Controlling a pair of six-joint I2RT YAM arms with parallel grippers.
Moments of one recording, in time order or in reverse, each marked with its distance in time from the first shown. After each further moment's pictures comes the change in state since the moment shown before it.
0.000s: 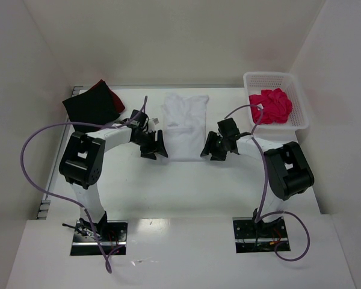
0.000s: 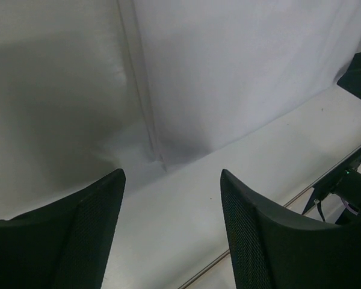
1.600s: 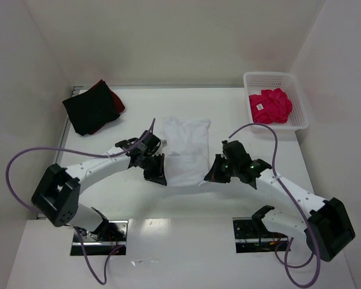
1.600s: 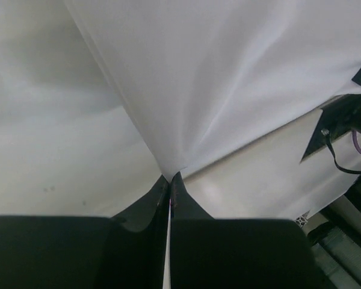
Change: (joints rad) left arm -0.302 -0.387 -0.232 -0.176 -0.133 -0.232; right arm 0.199 -0.578 -0.303 -0.170 -0.013 0.163
